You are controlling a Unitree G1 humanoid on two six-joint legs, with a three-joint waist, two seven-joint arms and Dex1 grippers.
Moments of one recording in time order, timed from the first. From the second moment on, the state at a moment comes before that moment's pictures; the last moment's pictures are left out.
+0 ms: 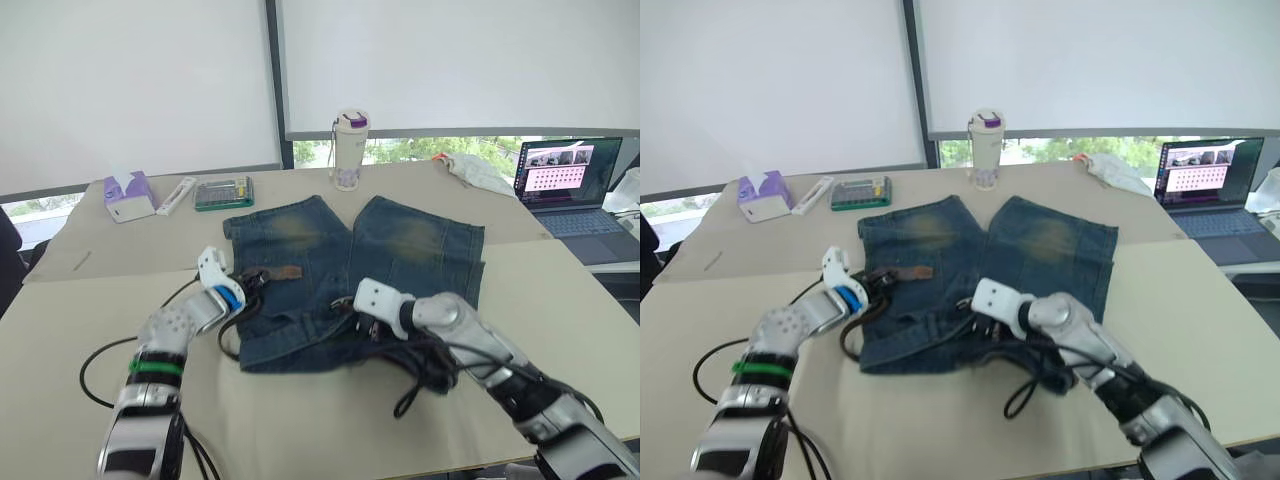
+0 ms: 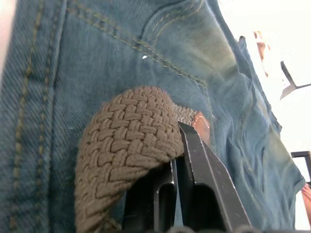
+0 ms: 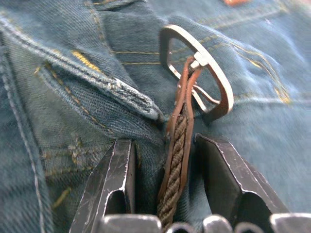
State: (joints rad) left arm -0.73 0.38 0.13 0.63 -1.04 0.70 -0.14; right arm -0.63 -0.60 0.49 0.07 -0.04 0.44 0.74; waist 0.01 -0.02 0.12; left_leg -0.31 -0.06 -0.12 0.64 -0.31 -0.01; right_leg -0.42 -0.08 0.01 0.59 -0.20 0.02
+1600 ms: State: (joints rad) left arm -0.05 0.47 0.27 -0.20 -1.97 1.08 0.69; right arm -0.42 -0.55 0.46 -0.24 -0.21 0.42 0.81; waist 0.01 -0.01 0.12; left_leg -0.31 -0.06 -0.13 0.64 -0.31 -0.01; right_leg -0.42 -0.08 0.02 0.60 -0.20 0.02
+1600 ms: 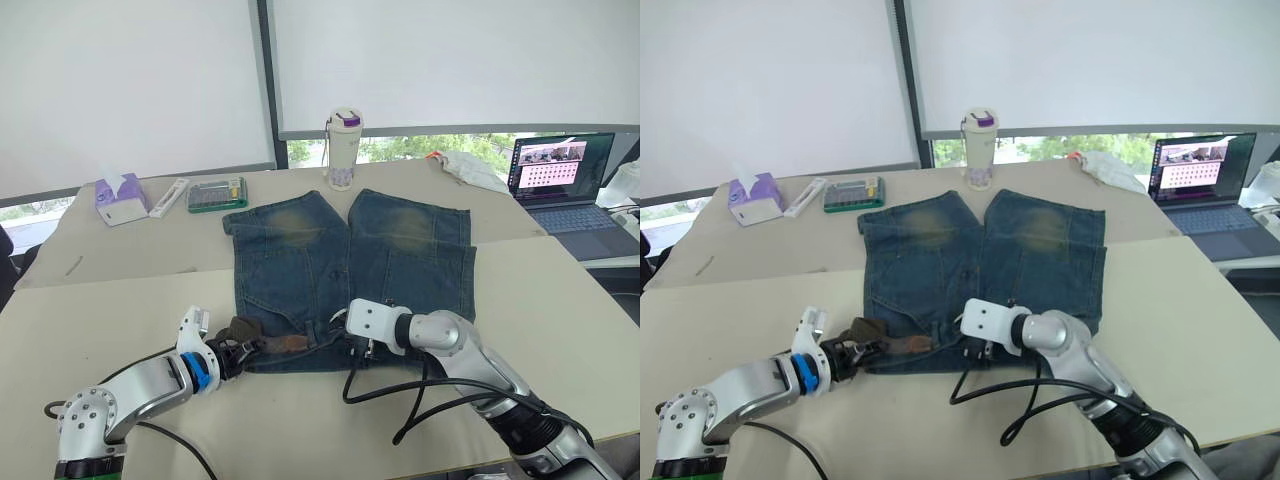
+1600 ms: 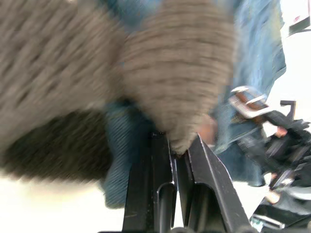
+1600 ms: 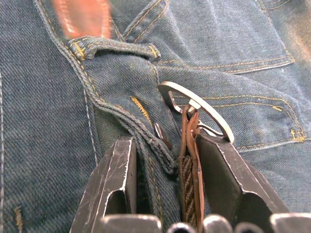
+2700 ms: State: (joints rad) left arm -0.23 0.51 0.14 -0.21 -1.89 0.95 0.70; right arm -0.38 -0.55 0.43 -0.34 -0.21 0.50 0.82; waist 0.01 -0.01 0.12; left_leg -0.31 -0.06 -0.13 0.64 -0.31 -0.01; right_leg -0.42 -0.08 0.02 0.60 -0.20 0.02
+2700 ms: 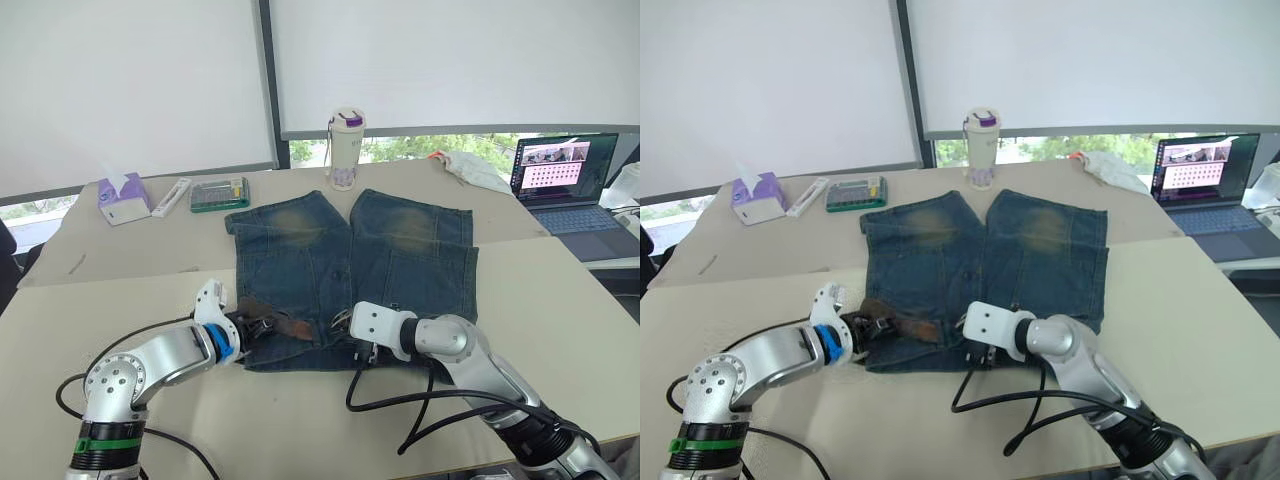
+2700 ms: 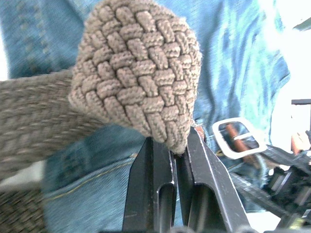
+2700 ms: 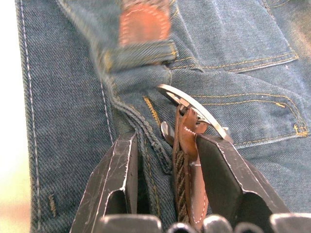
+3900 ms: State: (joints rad) left arm -0.25 0.31 0.16 0.01 -1.97 1.10 0.77; right arm -0.33 -0.66 0.28 -0.64 -0.04 0.68 0.84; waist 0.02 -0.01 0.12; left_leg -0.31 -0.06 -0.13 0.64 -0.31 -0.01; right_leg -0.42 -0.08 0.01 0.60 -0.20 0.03
